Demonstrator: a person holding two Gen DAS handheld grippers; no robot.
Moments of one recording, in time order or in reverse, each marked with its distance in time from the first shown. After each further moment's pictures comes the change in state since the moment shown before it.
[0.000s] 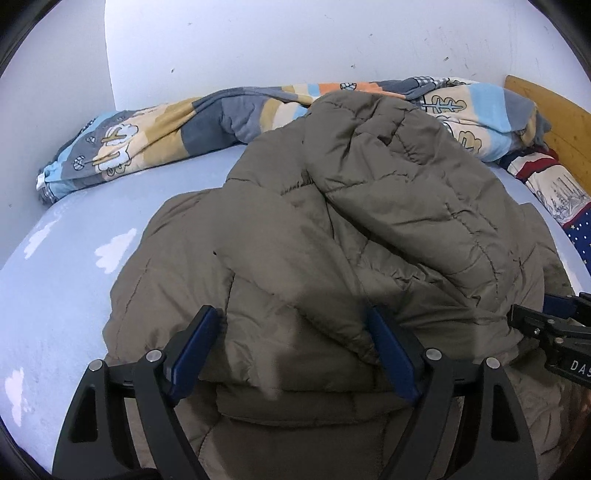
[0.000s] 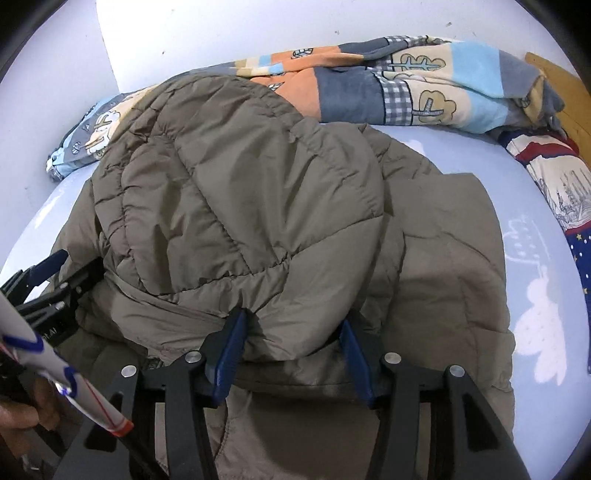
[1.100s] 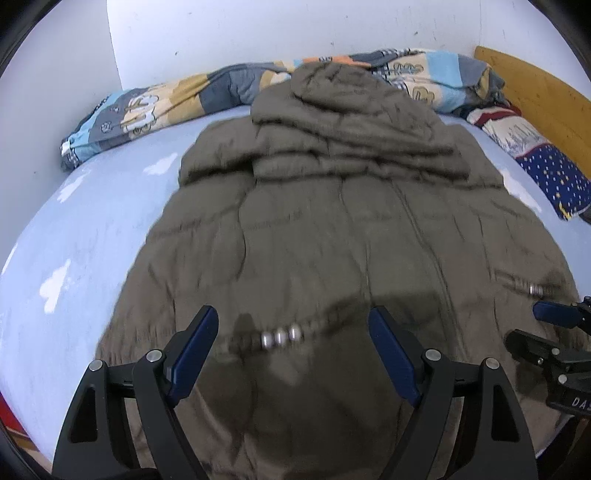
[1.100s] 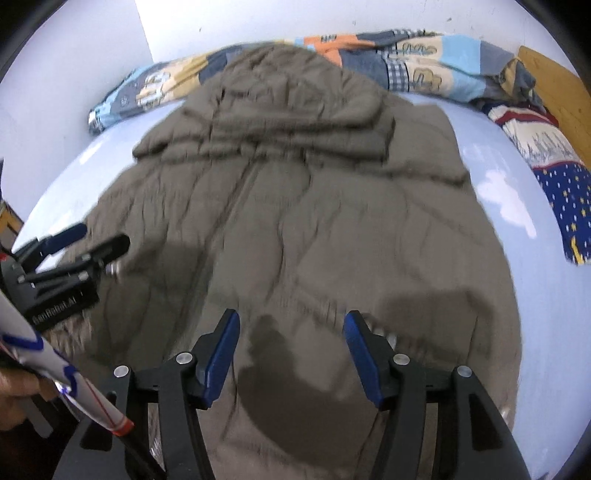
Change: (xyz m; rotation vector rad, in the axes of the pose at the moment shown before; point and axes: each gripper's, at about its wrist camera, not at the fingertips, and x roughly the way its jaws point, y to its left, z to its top) left arm -0.152 0.004 -0.144 0.048 0.121 -0.022; right arm -0.126 0.048 -0.177 -0.045 0.098 0.025
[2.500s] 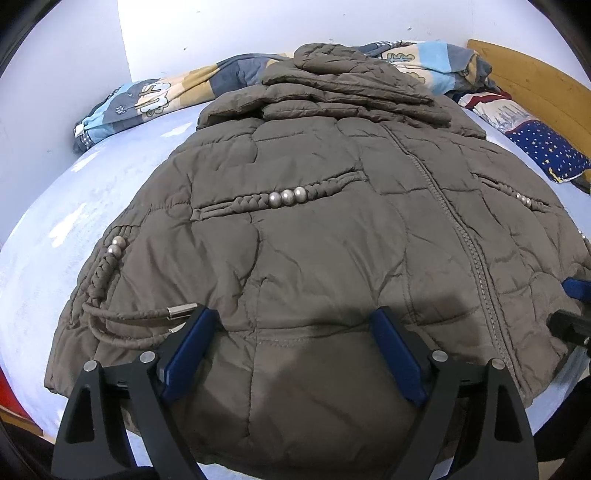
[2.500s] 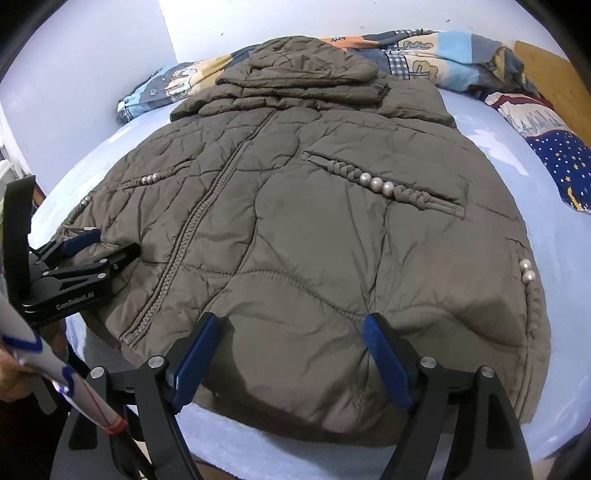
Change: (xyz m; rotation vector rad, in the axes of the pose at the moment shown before) left arm -0.026 0.001 -0.097 0.008 -0.021 0.008; right arm -0.028 -0.005 -0.104 -0.006 -0.081 0.071
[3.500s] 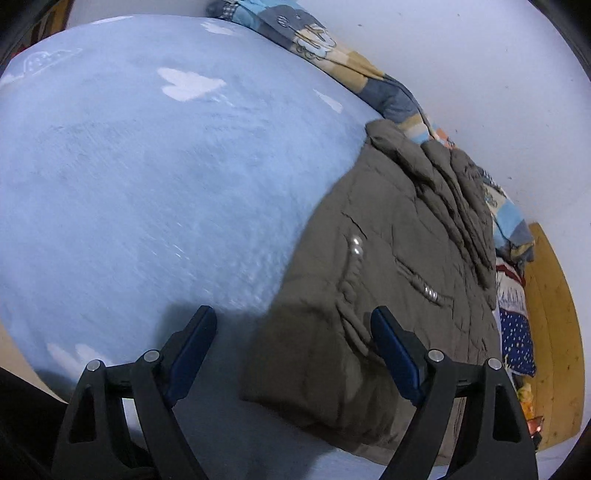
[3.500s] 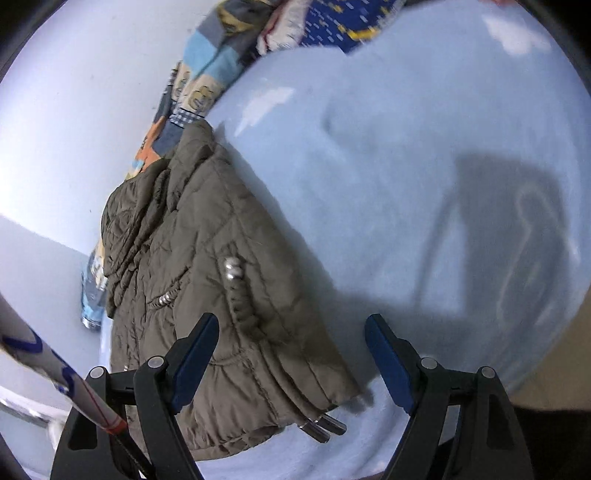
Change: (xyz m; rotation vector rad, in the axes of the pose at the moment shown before) left arm -0.010 0.177 -0.029 -0.747 0.043 -0.190; right arm -0.048 -0.185 -0.066 0.926 -0.125 0.097
